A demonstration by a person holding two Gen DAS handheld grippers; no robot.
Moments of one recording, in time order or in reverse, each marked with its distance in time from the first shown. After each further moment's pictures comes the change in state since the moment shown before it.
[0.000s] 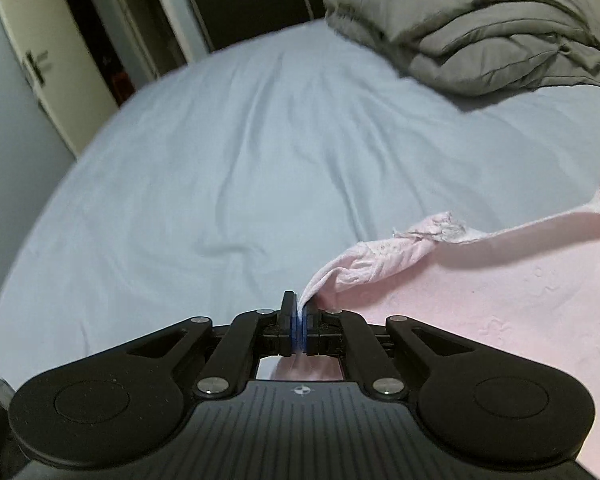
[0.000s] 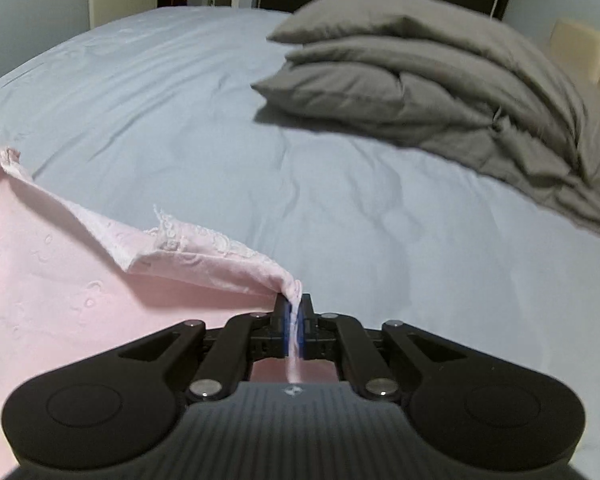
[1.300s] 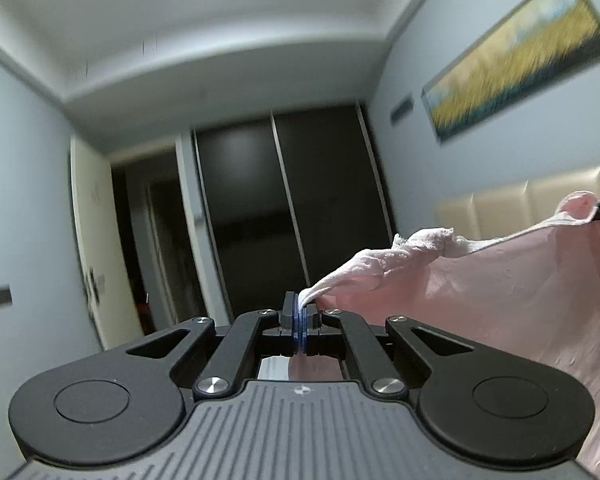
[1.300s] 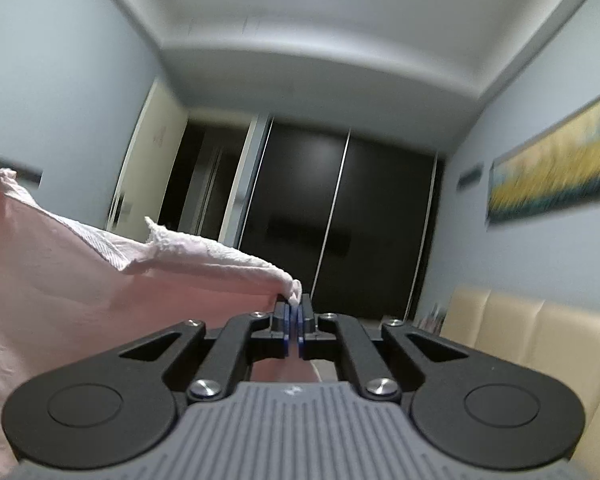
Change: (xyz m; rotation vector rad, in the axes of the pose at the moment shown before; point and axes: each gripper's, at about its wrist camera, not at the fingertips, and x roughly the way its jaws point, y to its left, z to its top) left arm -0.493 0.047 -0.061 -0.026 -0.821 -0.019; right arm -0.546 0.014 -0.076 -0.048 -0.858 -0.126
